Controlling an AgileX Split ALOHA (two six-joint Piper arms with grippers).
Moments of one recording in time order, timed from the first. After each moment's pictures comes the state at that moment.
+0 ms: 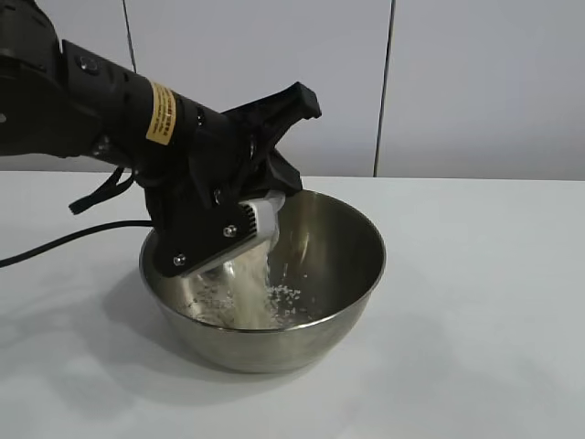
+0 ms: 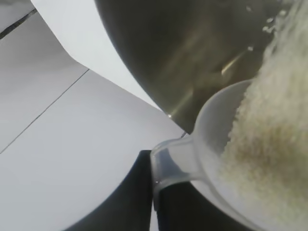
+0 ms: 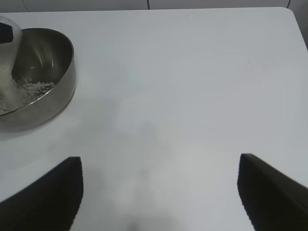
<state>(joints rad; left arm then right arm) -0.66 1.80 -0.96 0.71 -0.30 1.81 -0.02 -0.02 -0.47 0.07 1.09 -0.07</state>
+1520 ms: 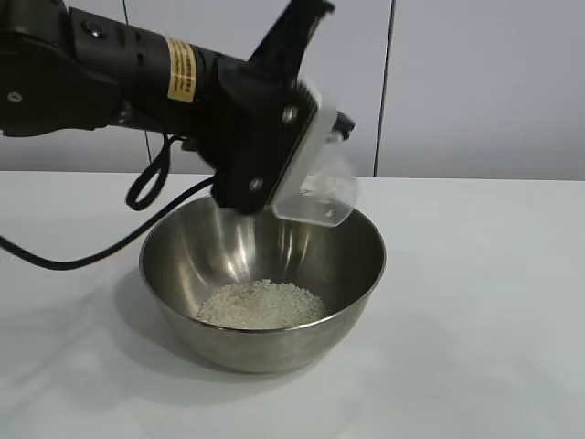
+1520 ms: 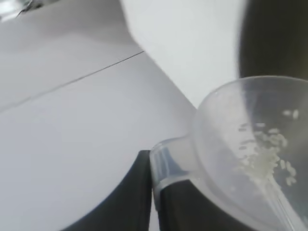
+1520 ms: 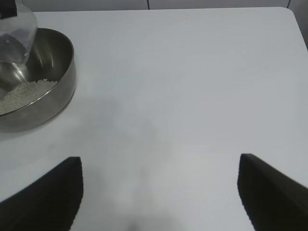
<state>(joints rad) -0.67 1.80 -0.98 0.54 -0.66 0.97 -0.02 -0.02 -0.47 0.07 1.09 -0.07</state>
